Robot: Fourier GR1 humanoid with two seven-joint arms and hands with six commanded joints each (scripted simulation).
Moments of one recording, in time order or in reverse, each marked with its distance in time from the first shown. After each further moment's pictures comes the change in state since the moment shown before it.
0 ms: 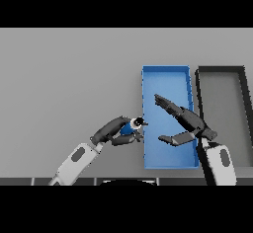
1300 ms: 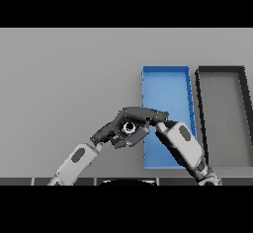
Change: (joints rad) left arm 0.002 0.004 0.002 -0.005 -0.070 -0.044 0.063; right arm -0.424 0.201 0.257 0.197 -0.076 0.168 0.209
